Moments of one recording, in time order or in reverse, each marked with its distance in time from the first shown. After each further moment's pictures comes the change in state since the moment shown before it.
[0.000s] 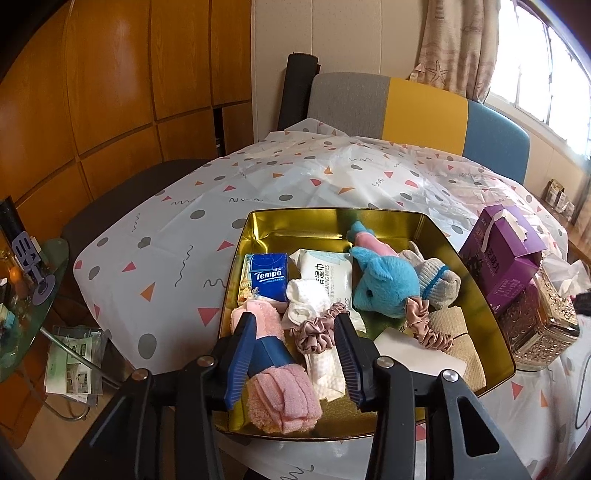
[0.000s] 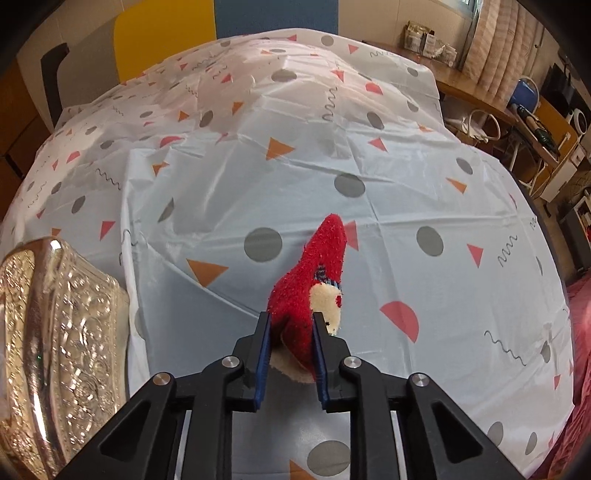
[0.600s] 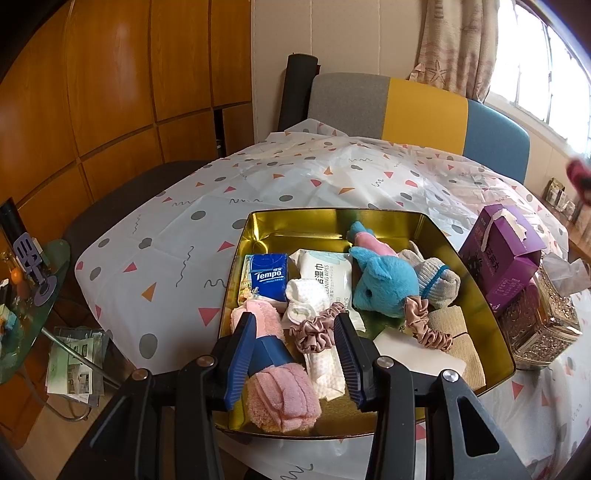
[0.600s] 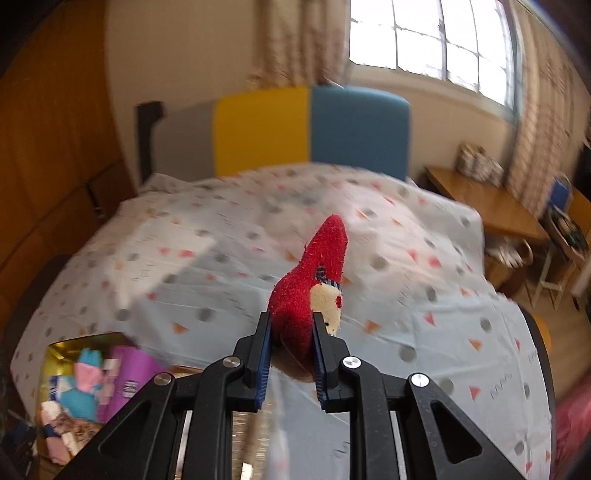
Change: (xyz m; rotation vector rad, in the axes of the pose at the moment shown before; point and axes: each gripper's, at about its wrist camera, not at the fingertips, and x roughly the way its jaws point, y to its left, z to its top) left arm -0.001 -0.001 0.000 0.001 0.000 0.005; right arm -0.172 0.105 0.051 -0.245 -0.409 0.238
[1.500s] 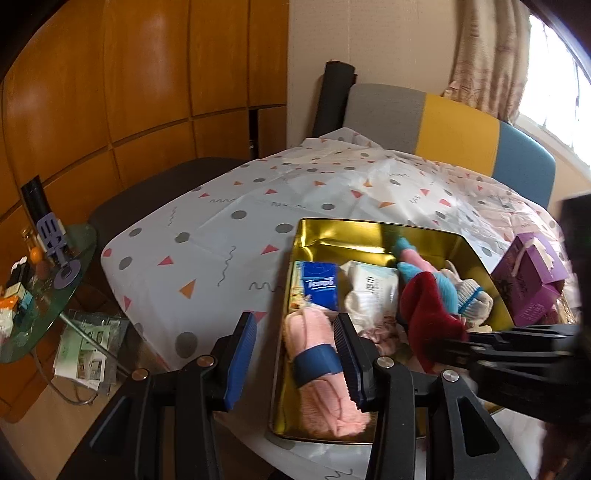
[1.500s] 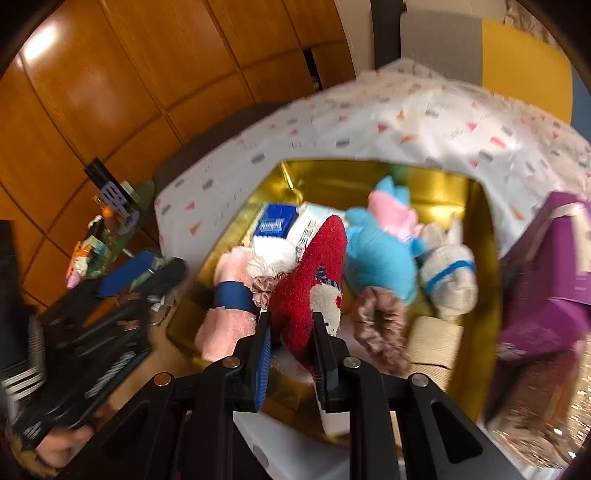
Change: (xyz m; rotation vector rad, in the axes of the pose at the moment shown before) left arm -0.004 0.042 0.001 -0.095 -0.022 0.079; right arm 0.058 0.293 -0.171 -0.335 0.419 0.575
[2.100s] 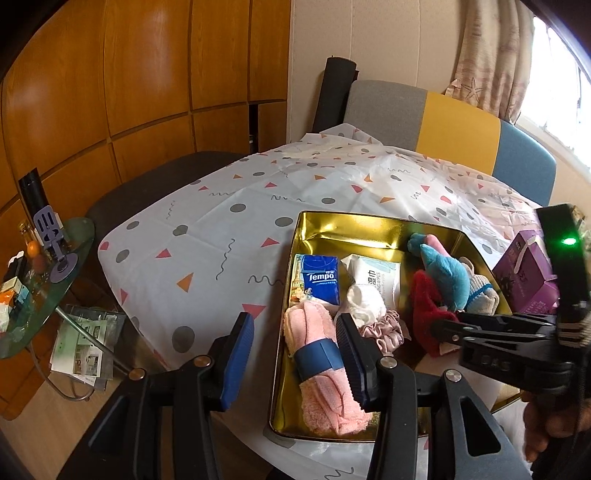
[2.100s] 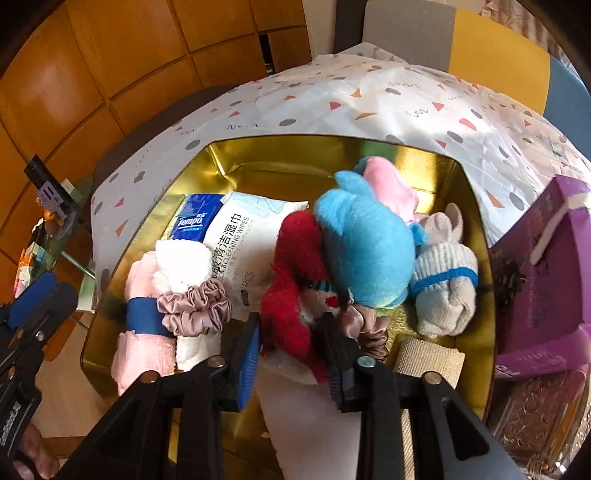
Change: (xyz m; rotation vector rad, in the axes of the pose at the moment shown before) left arm 0.005 0.001 -0.004 -0.005 0.017 -0.012; right arm 0.008 -0.019 -0.005 0.040 -0.016 -0.168
